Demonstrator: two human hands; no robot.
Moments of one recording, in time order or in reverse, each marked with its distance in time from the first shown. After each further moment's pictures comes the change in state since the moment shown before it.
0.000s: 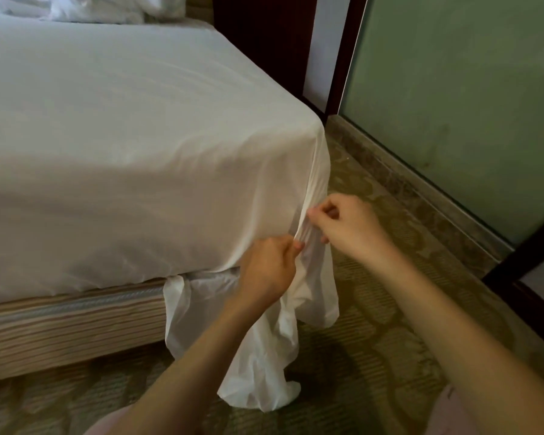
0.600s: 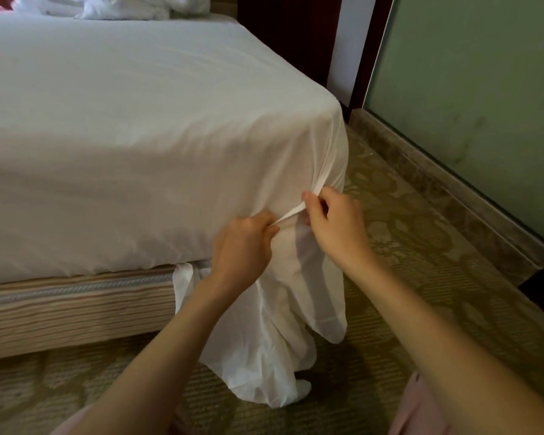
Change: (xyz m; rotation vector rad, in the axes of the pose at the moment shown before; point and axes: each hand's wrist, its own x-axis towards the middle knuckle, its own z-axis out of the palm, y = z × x) left_hand 0.001 -0.031 -0.026 0.269 0.233 0.060; right_hand 0.018 0.019 0.052 0.131 0.250 -0.243
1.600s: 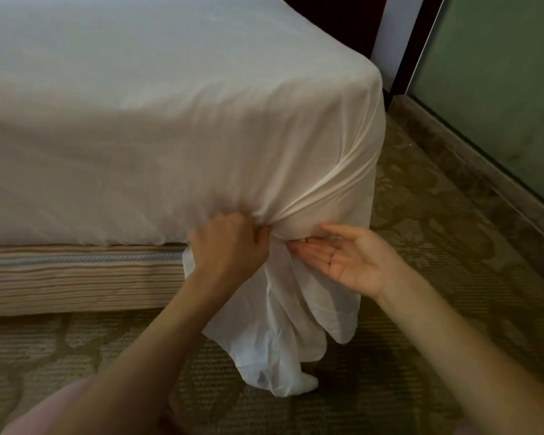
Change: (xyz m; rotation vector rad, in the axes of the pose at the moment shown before) left_hand -0.017 -0.009 -0.008 0.403 -0.079 -0.341; right_hand -0.018 0.027 0.005 1.339 -0.590 1.152
